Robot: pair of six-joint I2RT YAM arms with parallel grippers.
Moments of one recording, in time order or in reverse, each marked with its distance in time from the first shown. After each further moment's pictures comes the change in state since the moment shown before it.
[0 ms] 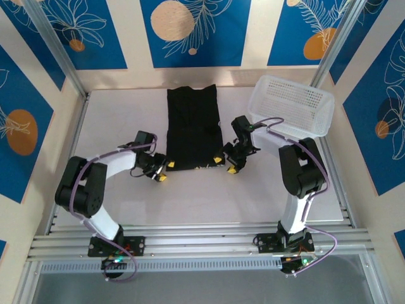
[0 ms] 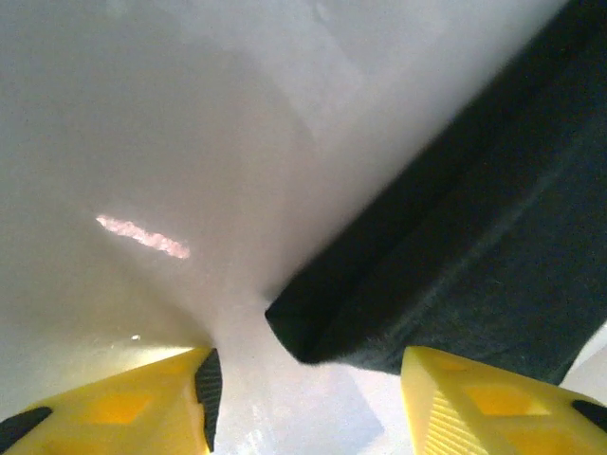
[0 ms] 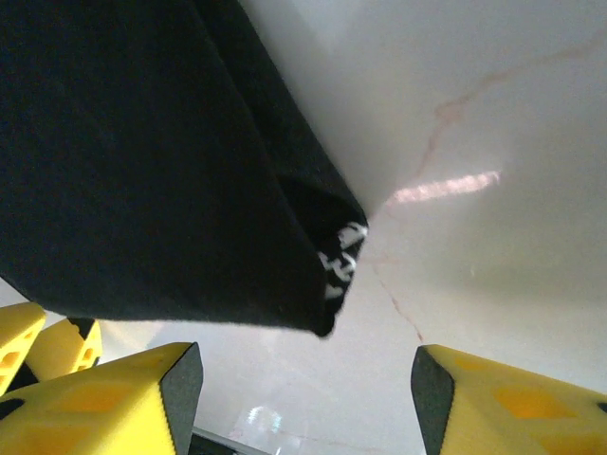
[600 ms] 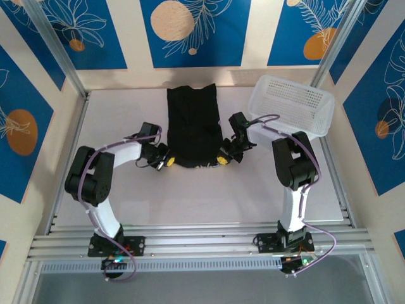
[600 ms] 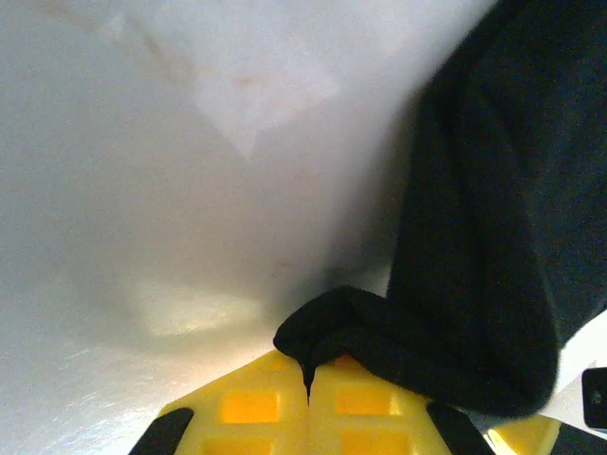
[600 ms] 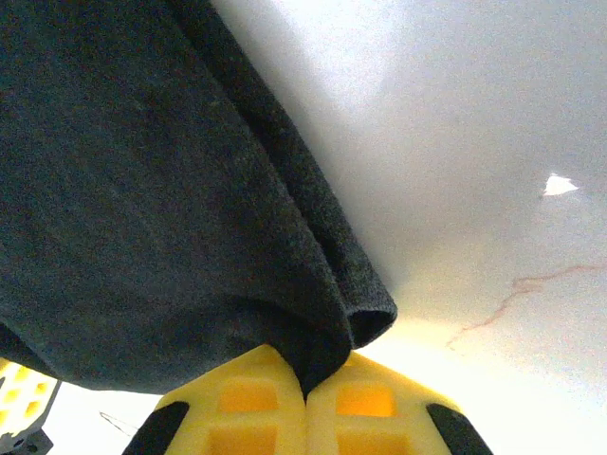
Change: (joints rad) left arm -0.006 0.117 0.157 0.023 -0.050 0.011; right arm -0.012 0.107 0.102 0.023 0.010 0.021
